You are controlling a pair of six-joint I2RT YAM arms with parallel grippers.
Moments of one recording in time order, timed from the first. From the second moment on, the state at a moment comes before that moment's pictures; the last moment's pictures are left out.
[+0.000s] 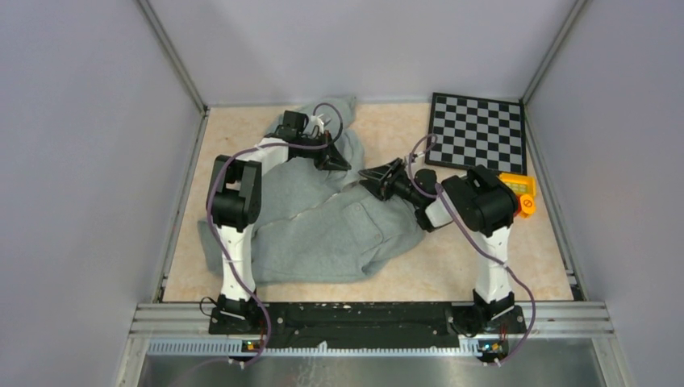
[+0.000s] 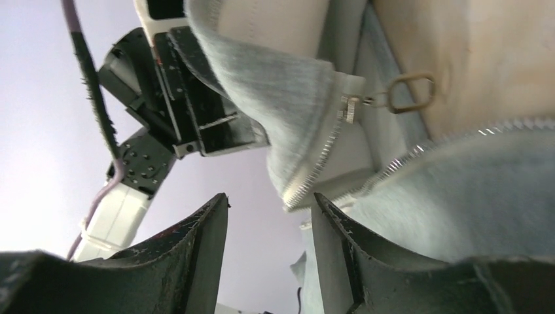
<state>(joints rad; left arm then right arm) -0.24 2.16 1.56 -0.25 1.00 -0.56 0.45 2.11 0.78 1.31 -0.46 1.58</state>
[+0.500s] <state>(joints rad) -0.24 2.14 1.54 -0.24 1.00 -0.58 0.44 2.17 0.85 1.33 -0.45 1.54</state>
